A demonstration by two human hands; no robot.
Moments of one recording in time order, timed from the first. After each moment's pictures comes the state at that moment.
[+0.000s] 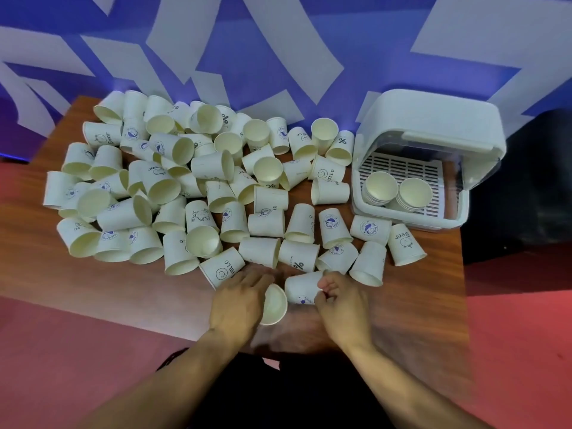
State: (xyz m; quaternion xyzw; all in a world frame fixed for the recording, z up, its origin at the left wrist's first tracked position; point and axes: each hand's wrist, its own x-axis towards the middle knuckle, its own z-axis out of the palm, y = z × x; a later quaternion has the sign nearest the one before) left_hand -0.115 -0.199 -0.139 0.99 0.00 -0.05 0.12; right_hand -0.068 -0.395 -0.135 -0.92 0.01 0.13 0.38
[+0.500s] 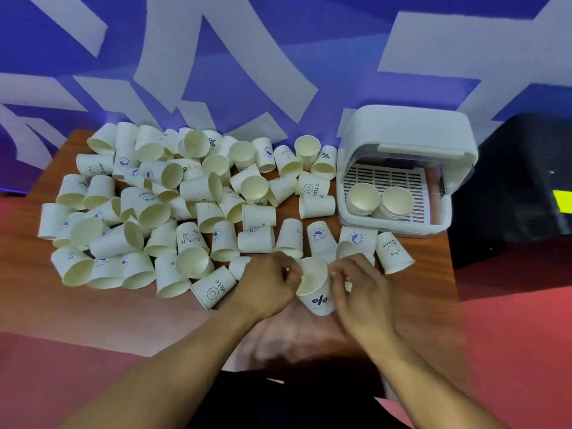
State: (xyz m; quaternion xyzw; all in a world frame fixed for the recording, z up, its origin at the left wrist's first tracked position) left_hand -0.041 -0.241 -0.081 0.92 0.05 -0.08 0.38; right_hand -0.032 -0.430 -0.088 -0.93 -0.15 -0.09 0.33
